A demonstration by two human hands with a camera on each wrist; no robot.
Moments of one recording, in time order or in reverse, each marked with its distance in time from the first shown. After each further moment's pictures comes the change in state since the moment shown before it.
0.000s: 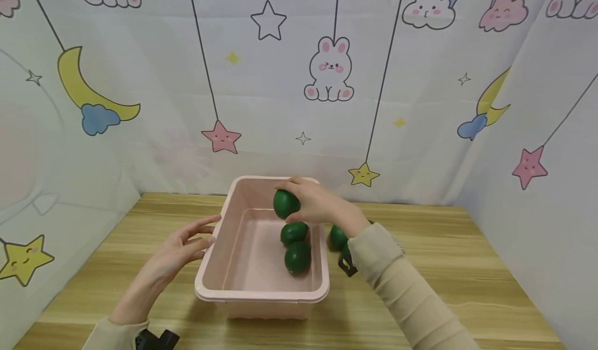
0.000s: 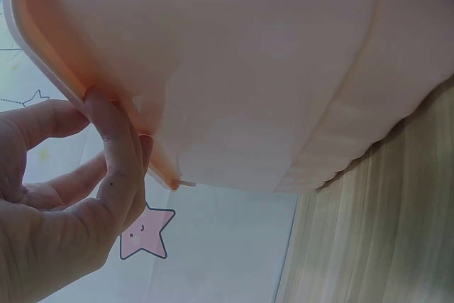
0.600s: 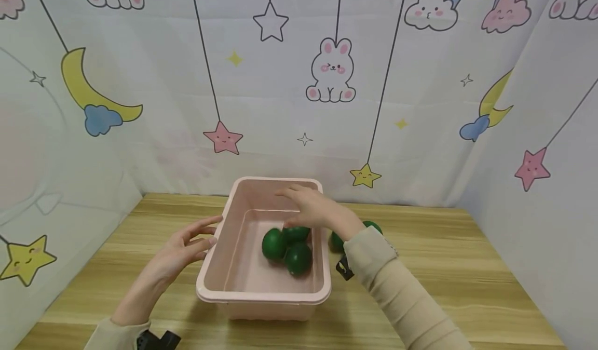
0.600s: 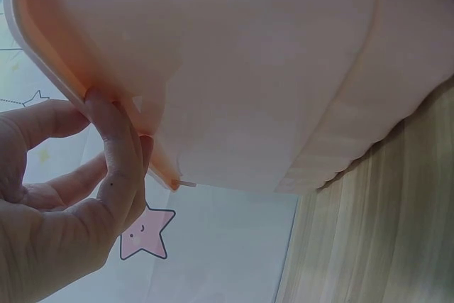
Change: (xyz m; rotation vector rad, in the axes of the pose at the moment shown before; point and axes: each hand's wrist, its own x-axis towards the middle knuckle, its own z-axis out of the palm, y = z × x) left_hand -0.002 0.002 0.000 -0.004 -0.016 0.011; right_hand 0.005 0.003 0.013 0.027 -0.061 -0.015
